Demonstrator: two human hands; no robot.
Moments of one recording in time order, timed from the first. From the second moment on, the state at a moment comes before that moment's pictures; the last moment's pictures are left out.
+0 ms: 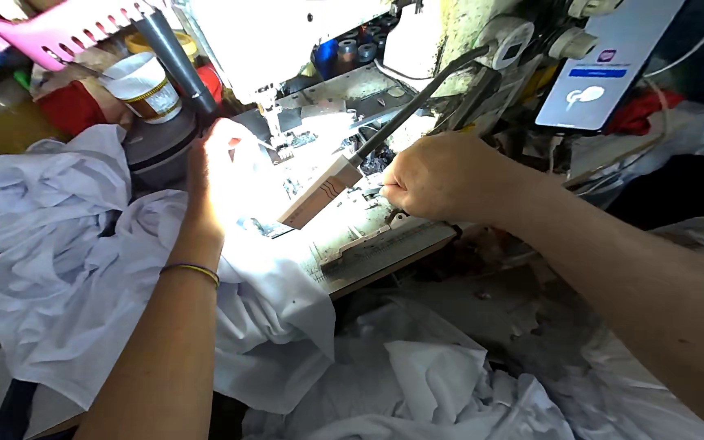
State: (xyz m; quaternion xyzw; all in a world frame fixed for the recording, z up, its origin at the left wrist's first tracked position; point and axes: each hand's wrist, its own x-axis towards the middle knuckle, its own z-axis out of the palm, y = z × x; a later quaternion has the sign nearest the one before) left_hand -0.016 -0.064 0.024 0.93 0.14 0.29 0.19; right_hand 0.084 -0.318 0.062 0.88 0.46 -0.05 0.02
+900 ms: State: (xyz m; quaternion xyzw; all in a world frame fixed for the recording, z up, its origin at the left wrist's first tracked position) left_hand -0.018 -0.062 0.020 0.92 0.13 0.30 0.20; right_hand 0.067 -0.274 0.048 0.88 0.44 -0.14 0.01
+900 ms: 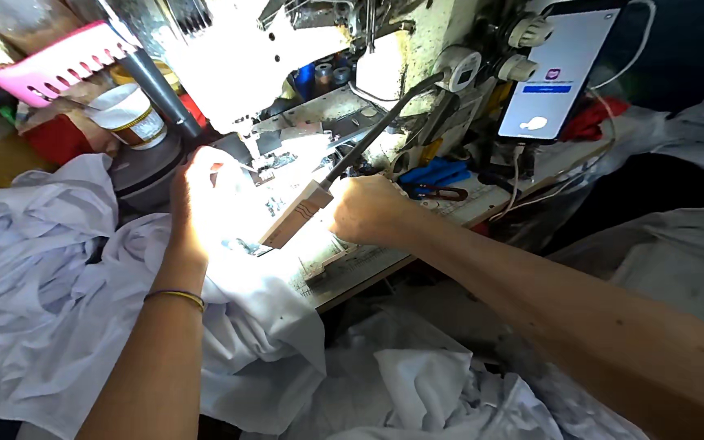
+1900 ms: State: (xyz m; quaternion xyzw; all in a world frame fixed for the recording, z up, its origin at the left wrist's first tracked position) left_hand -0.018 -0.064 0.022 0.93 0.15 0.29 0.19; right_hand 0.080 -0.281 0.003 0.78 0.60 0.14 -0.09
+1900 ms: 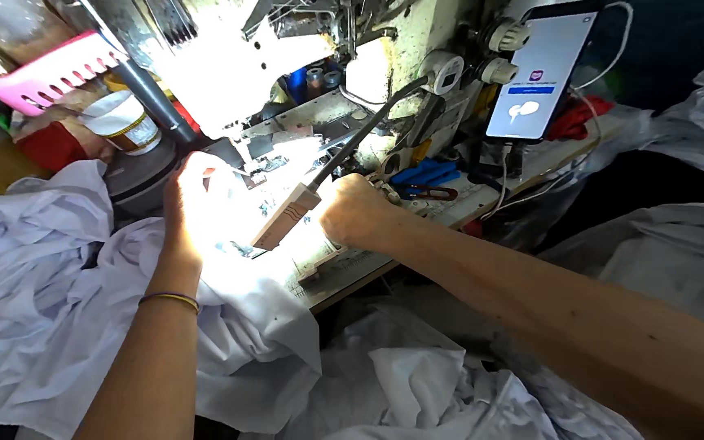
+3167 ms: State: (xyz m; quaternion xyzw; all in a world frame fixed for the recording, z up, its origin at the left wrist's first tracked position) left_hand -0.001 -0.019 -0.011 0.91 0.06 0.37 0.15; right_hand 0.091 -0.306 0.038 0.80 0.60 0.04 -0.05
